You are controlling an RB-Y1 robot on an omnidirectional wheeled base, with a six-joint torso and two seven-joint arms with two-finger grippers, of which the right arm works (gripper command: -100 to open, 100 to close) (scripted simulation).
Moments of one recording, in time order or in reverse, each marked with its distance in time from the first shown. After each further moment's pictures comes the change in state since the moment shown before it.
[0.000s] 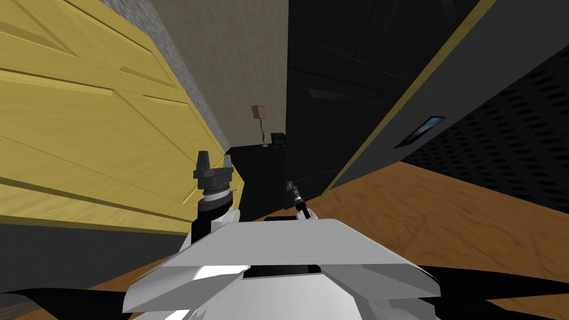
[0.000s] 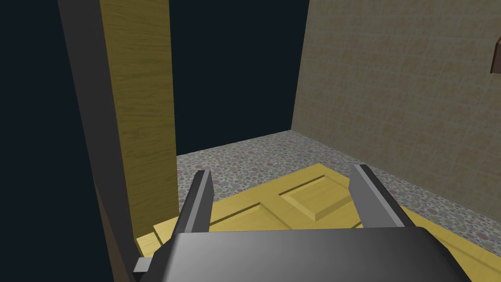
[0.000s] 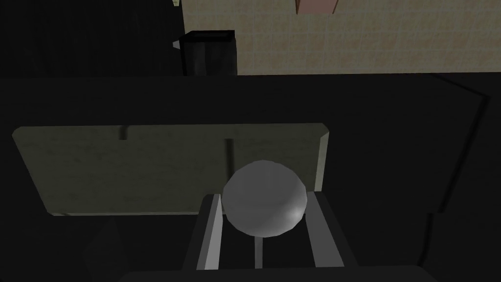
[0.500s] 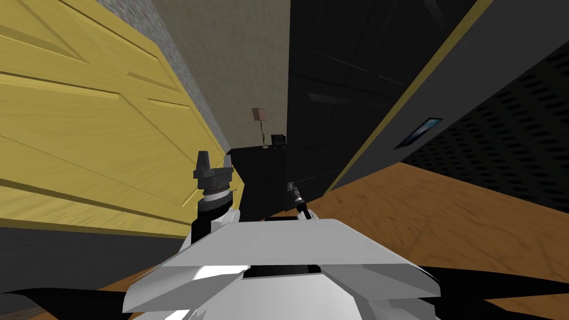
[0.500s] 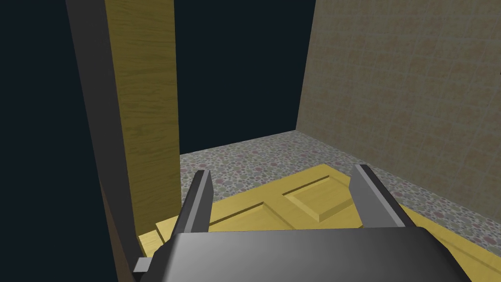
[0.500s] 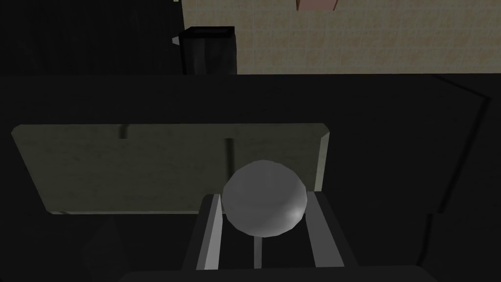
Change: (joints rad) arm 0.009 -0.008 -0.004 0.010 -0.003 0.001 0.000
